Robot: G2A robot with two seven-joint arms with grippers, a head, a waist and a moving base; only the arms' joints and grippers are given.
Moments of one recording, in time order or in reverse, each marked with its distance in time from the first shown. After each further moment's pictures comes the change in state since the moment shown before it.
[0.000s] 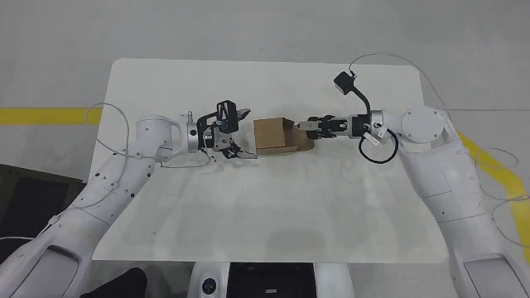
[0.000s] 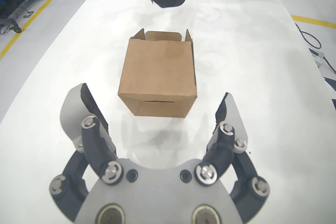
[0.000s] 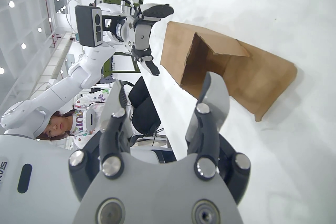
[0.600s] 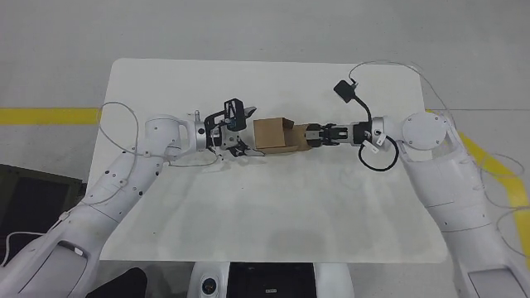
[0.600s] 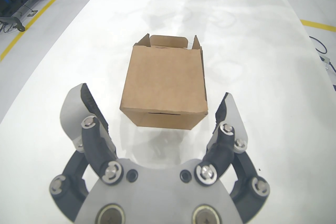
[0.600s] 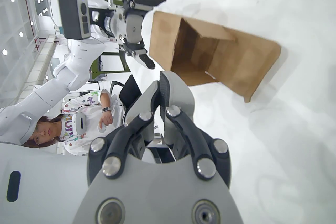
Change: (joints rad) left arm -0.021 -0.040 0.026 0.025 -0.009 0.028 -0.013; right arm -0.069 0.020 0.013 -0.089 -0.057 0.104 0.028
